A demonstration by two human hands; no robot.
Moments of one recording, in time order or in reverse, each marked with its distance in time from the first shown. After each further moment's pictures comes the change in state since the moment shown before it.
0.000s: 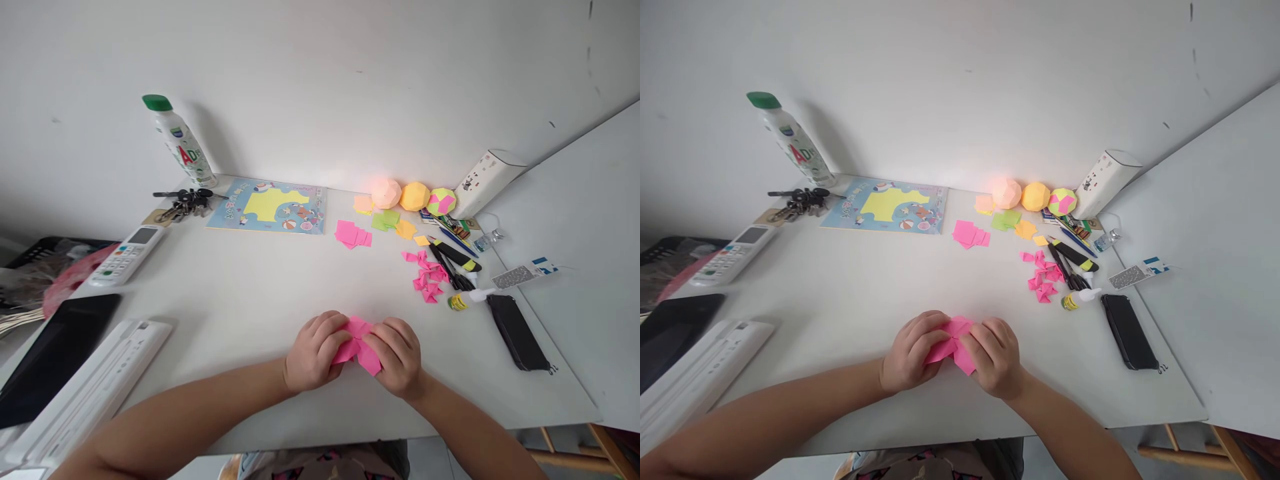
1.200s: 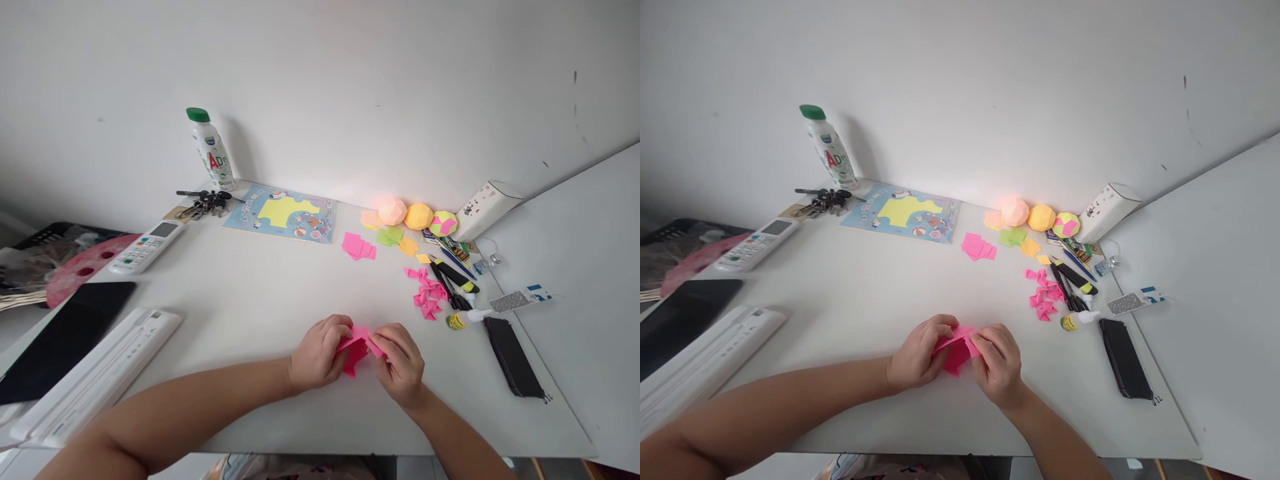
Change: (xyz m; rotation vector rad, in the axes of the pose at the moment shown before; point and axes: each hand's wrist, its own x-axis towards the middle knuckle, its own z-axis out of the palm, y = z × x) left_hand 0.003 -0.003 0.006 -0.221 -0.061 -0.145; right_hand 0.007 0.006 -0.003 0.293 0.013 0.144
